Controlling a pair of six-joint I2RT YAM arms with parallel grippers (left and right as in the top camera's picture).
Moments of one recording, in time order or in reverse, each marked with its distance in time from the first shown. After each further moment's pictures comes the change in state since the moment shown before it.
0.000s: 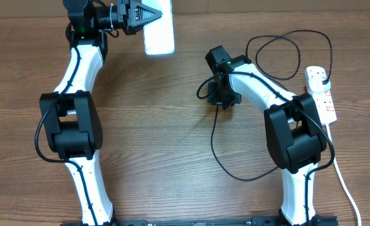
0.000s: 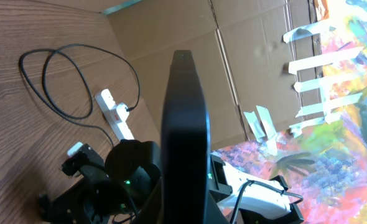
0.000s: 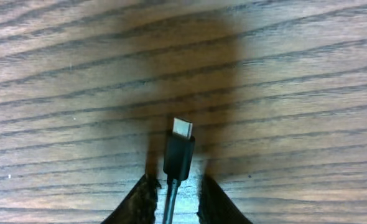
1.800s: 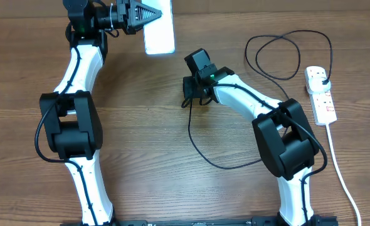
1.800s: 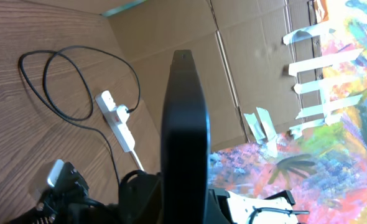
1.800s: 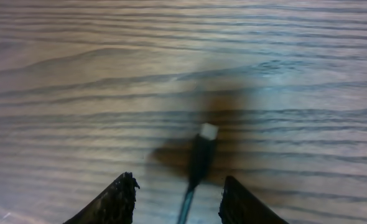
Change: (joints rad) left arm 0.000 0.000 0.000 0.000 -0.008 0.000; right arm 0.119 -0.013 -0.060 0.417 -0.028 -0.011
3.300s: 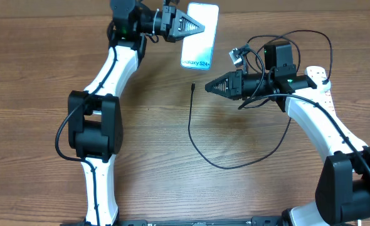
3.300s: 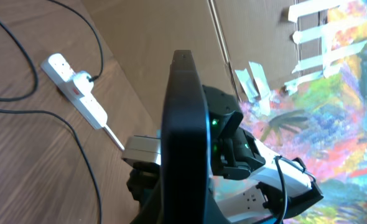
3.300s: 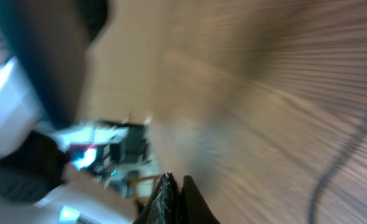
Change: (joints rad) left arm -0.204 0.000 0.000 0.051 0.014 -0.018; right arm -0.348 -0.483 -0.362 0.092 -1.080 -0.035
